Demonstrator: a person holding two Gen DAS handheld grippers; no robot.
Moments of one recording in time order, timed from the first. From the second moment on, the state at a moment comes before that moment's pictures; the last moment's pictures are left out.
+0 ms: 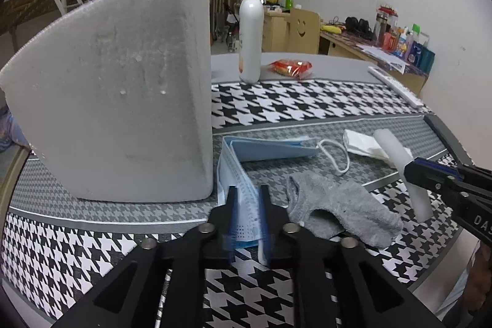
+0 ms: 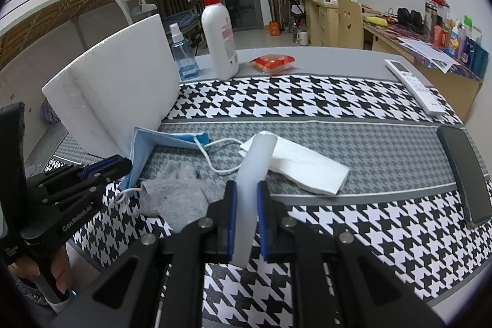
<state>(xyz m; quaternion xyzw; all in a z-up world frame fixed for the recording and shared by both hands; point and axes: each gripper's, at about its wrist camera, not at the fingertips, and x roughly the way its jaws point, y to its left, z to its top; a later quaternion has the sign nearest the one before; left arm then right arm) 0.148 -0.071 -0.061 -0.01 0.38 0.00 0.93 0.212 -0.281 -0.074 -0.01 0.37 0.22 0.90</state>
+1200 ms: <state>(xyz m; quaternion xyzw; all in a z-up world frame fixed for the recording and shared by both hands) 0.142 -0.066 -0.046 -0.01 0.35 0.01 0.94 0.209 -0.284 -0.065 -0.01 0.36 0.22 0.91</state>
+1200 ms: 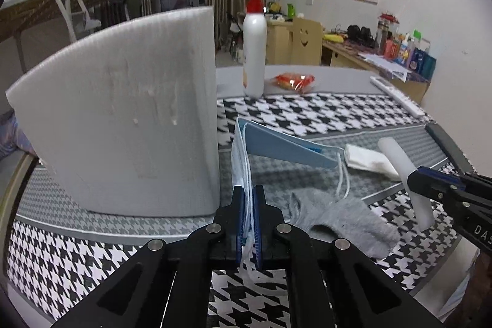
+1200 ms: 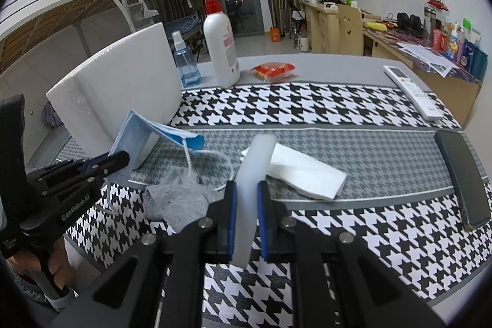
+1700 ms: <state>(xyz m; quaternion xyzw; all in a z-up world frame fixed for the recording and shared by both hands) 0.132 -0.062 -0.020 -0.01 0.31 0.01 0.95 0.199 -0.283 -0.040 -0.01 0.32 0.22 0.92</state>
